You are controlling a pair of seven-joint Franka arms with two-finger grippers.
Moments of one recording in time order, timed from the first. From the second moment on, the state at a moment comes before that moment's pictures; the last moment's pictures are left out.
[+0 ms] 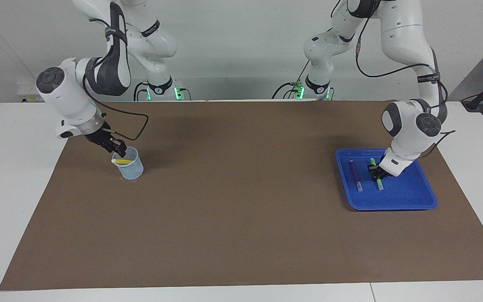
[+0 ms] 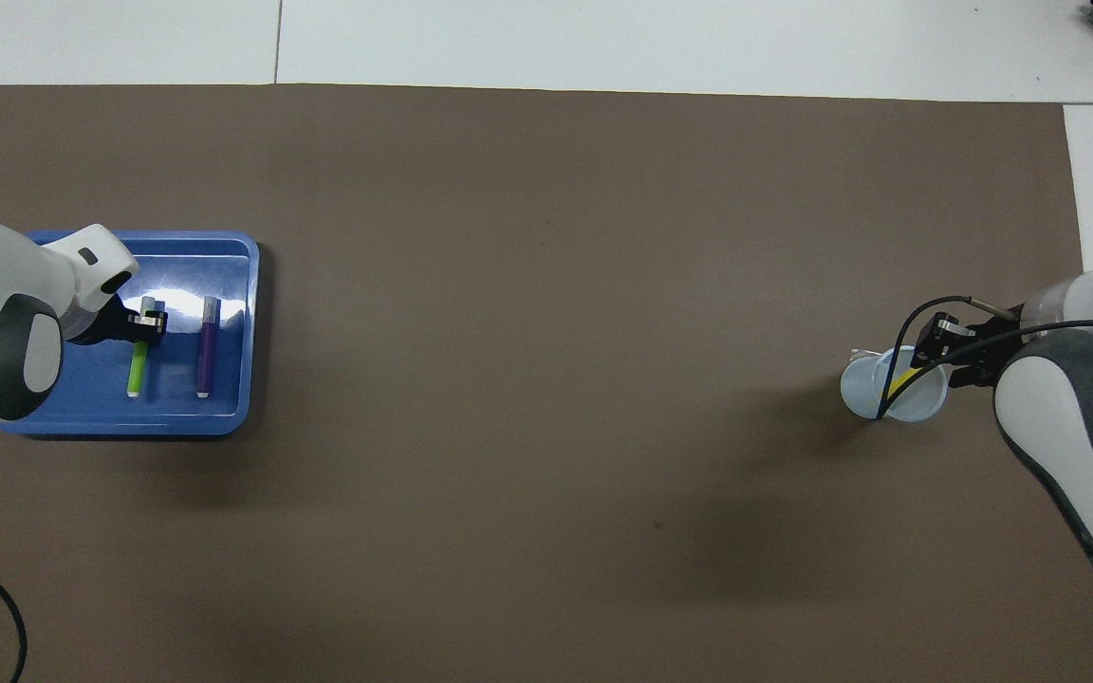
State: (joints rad) left arm 0.34 0.32 -0.26 -2.01 0.22 2.30 0.07; right arm -0.23 0.05 0.09 -2.07 0.06 2.05 0.35
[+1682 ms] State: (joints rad) left arm 0.31 0.32 -0.28 -1.76 0.03 2.01 0.05; right arm -0.24 0.08 0.09 -2.04 0.07 2.03 0.38
